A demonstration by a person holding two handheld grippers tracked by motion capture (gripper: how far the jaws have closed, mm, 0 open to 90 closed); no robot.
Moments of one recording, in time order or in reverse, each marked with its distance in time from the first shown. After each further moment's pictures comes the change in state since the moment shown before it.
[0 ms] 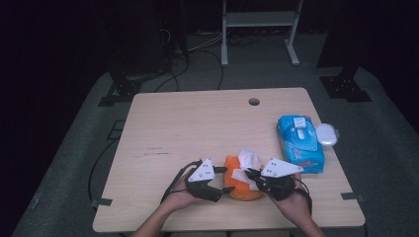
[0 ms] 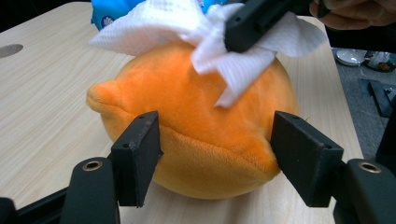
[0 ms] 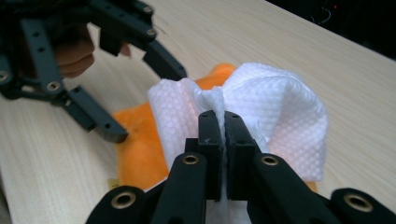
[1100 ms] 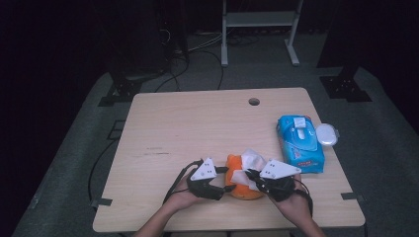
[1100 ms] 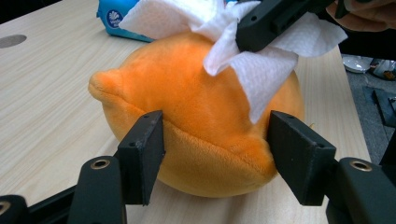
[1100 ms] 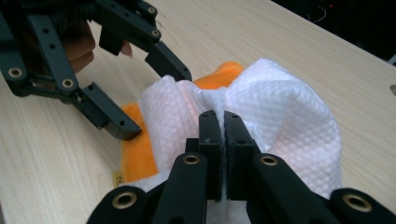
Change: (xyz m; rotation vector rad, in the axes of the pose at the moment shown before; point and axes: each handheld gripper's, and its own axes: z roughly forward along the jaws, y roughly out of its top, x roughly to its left) left arm 0.000 -0.001 0.005 0.010 0.019 -0.035; right arm 0.005 0.002 -0.002 0.022 -0.022 -0.045
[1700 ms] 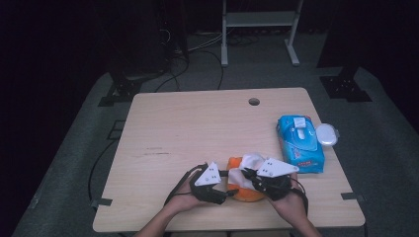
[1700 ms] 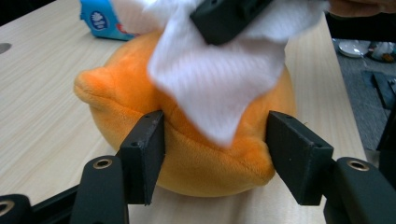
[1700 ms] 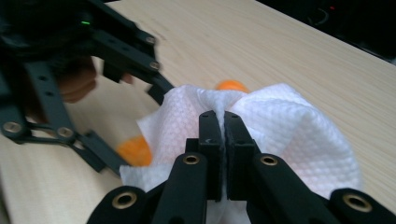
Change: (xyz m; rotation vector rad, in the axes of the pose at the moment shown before) left arm -0.012 0.001 0.005 0.020 -0.028 0.069; right arm 0.009 0.008 0.007 -0.025 0.027 0.019
